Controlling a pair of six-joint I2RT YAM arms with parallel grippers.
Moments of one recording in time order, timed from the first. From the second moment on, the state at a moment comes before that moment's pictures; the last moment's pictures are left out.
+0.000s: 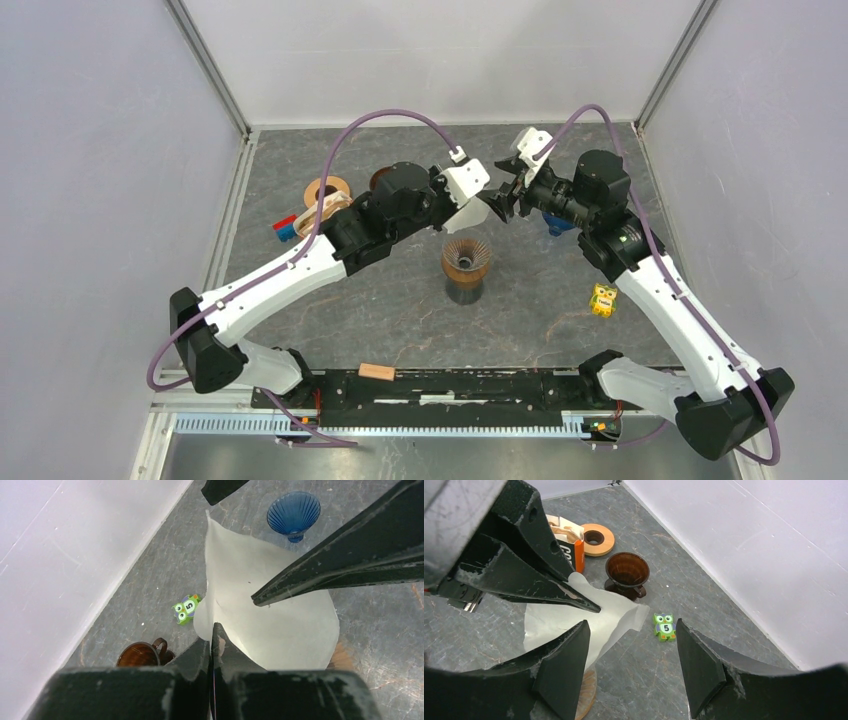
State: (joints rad) left arm -0.93 1.39 1.35 -0.26 -0.13 0.35; right arm 0.46 1.08 1.14 -0.18 -0.45 -0.28
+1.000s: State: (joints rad) left arm -0.97 1.36 1.29 -0.23 -0.18 0.55; right arm 0.46 1.08 1.09 -0.17 -0.37 -0.25
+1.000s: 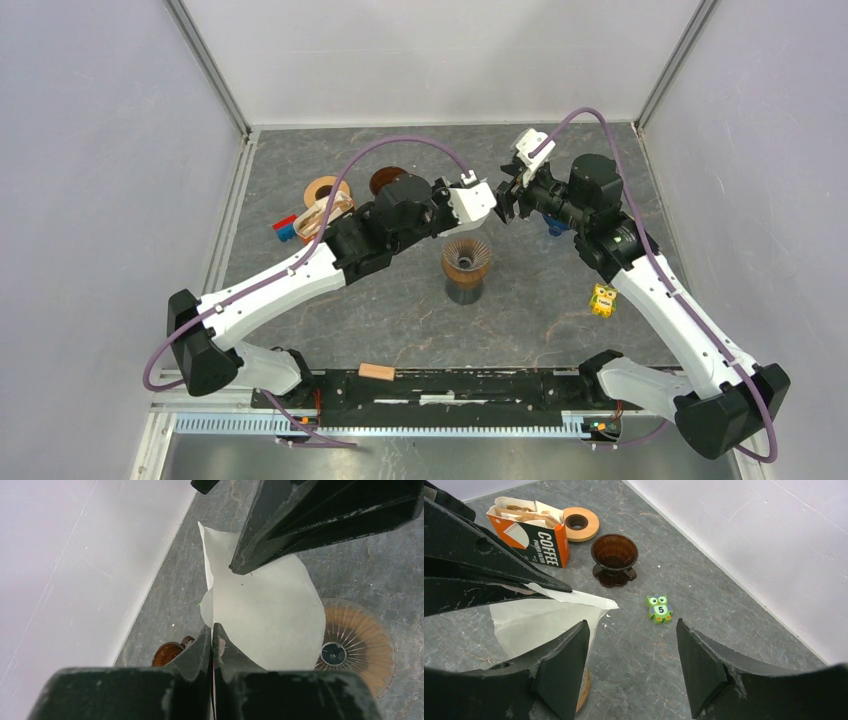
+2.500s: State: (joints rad) left arm -0.97 1.30 1.22 -0.24 -0.15 0.68; right arm 0.44 1.11 1.02 -0.07 -0.55 -0.21
